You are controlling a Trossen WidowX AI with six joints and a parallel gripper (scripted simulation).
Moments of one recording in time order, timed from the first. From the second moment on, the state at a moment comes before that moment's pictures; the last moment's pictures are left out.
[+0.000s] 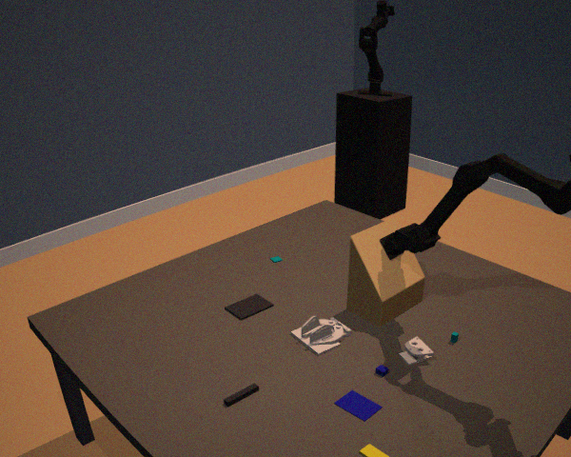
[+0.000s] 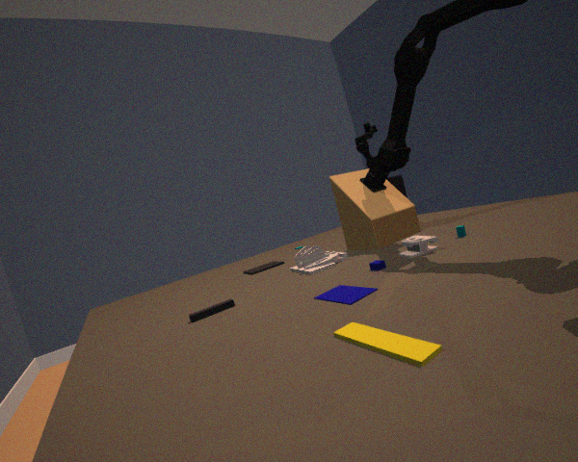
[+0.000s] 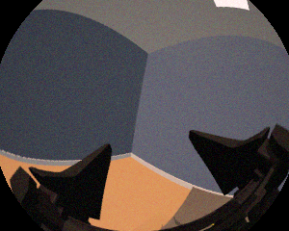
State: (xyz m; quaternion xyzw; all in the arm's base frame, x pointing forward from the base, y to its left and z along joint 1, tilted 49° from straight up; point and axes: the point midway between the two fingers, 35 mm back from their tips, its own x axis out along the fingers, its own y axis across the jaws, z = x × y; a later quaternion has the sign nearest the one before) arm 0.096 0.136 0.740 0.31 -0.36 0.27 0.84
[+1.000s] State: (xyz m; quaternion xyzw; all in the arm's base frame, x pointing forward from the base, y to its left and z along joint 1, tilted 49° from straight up) arm 0.122 0.224 0.673 0.19 -0.30 0.38 0.85
